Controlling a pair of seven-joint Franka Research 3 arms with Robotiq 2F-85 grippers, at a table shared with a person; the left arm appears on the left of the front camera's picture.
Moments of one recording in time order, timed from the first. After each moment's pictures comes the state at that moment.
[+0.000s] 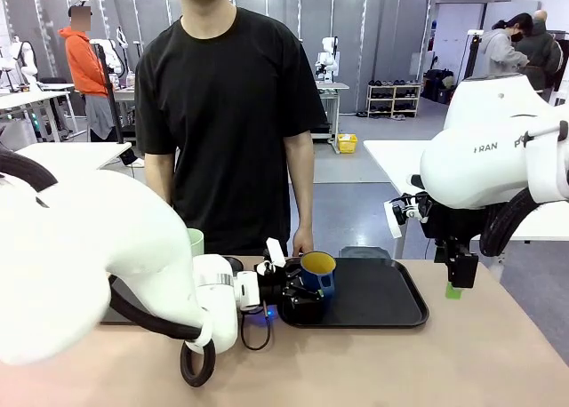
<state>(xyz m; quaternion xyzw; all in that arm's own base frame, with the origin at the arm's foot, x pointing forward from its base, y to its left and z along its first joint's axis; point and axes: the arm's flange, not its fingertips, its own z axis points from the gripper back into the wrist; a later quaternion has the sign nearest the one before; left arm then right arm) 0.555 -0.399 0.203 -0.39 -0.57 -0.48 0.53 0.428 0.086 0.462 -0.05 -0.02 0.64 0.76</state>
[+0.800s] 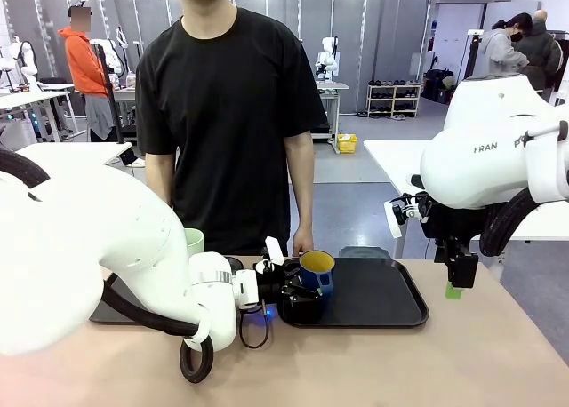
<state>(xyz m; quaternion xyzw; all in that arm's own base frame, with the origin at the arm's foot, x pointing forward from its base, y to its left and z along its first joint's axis) 0.557 -0.395 0.203 -0.39 -0.57 -0.48 0.54 0.428 0.086 0.462 -0.05 -0.02 0.64 0.76</state>
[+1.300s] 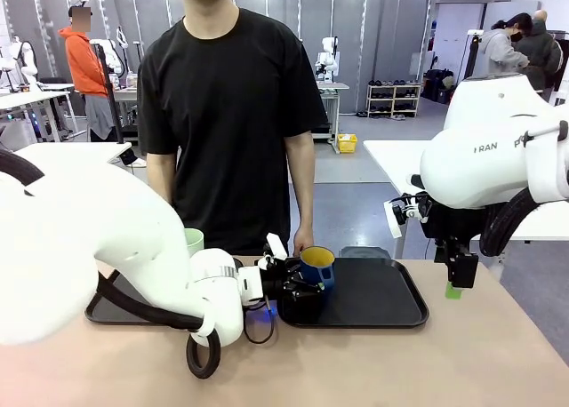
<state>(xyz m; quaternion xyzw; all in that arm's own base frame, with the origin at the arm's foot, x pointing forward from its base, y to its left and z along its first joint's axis) 0.566 -0.401 0.206 -0.38 -0.58 -0.46 0.56 0.428 0.086 0.462 -0.05 -0.02 0.64 0.76</state>
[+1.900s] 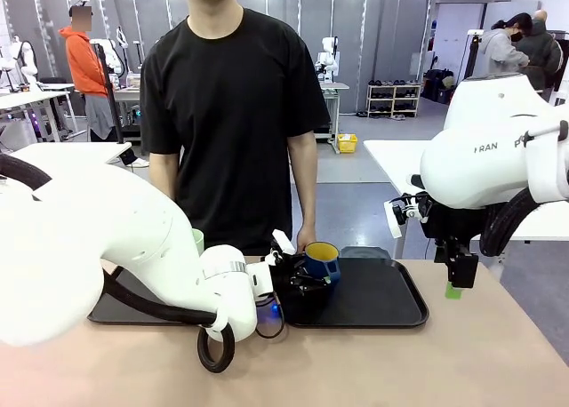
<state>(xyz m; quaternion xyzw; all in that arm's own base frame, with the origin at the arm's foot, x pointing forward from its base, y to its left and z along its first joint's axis) 0.576 -0.414 0.206 -0.37 -0.58 -0.43 0.58 0.428 0.086 0.462 -0.05 -0.02 0.64 0.76</state>
